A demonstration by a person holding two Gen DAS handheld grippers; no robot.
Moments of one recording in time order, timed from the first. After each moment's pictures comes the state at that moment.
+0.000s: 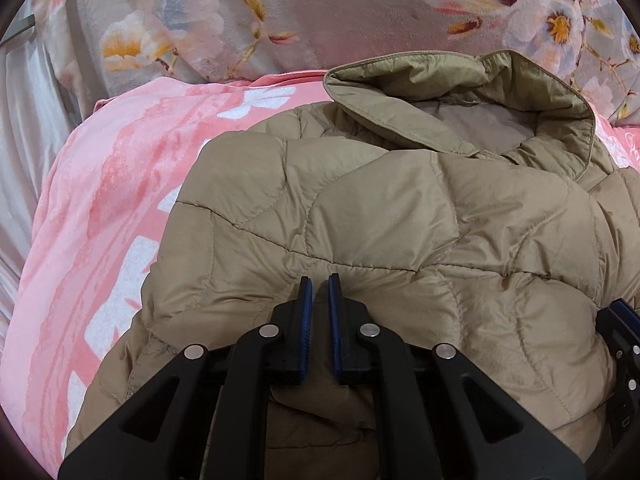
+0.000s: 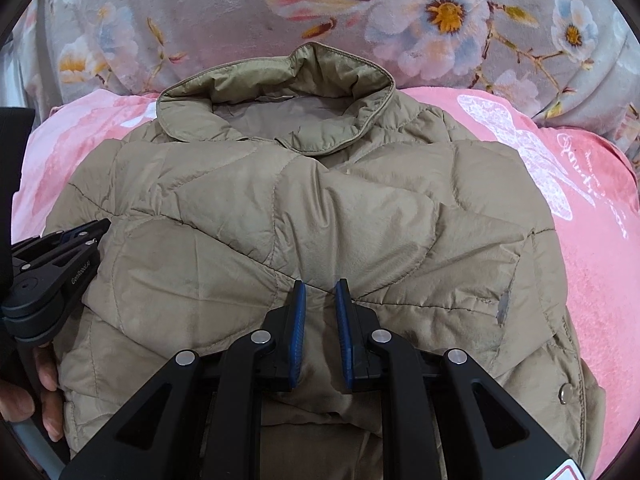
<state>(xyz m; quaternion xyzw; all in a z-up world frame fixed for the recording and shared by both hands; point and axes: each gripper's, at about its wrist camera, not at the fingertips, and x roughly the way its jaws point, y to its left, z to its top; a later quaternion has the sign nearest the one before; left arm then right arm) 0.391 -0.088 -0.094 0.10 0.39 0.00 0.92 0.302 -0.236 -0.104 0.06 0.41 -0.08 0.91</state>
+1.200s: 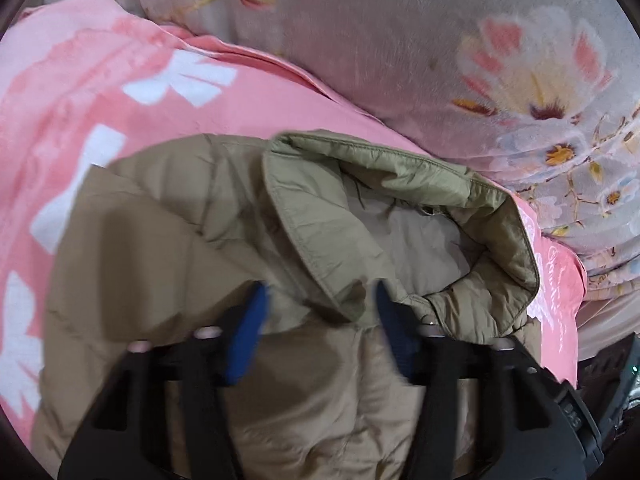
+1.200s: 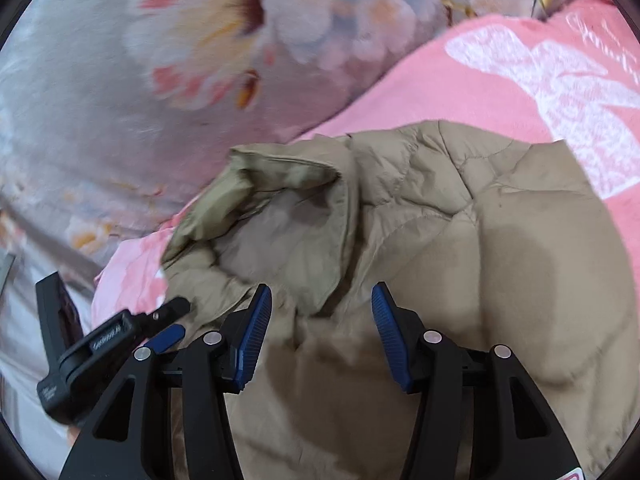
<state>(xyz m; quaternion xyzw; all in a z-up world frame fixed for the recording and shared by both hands) 0.513 -0.087 -0.060 -0.14 0.48 -0.15 0.85 0.397 -0.328 -0.095 0.35 0.39 -0.01 0.85</state>
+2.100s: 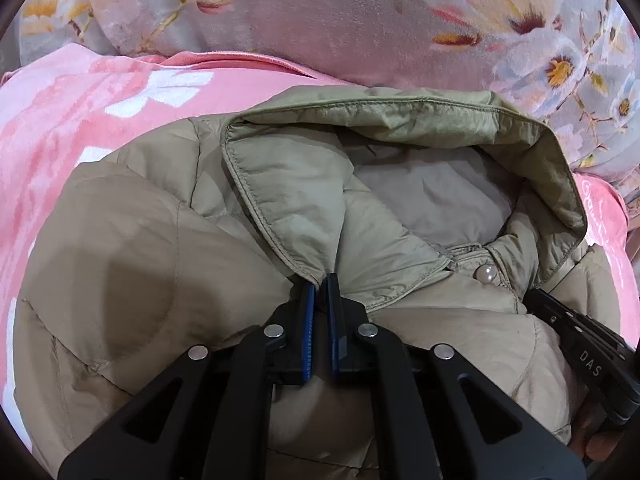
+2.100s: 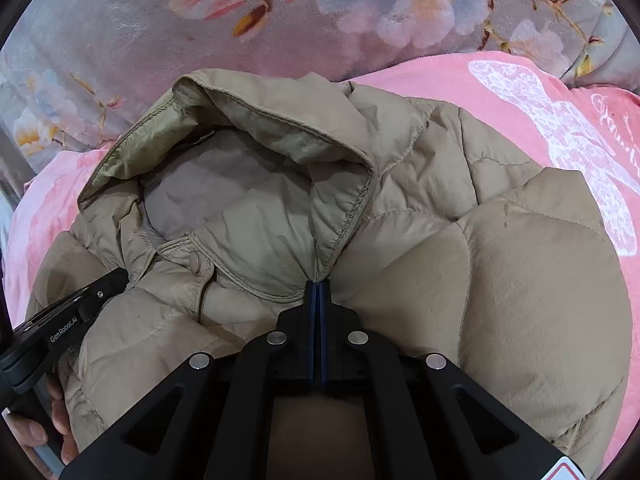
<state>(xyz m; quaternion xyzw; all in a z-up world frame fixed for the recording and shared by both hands) 0.492 -0.108 -0.100 -0.01 0.44 -0.14 0.89 0.407 -0.299 -0.118 0.16 0.44 -0.06 0.88</state>
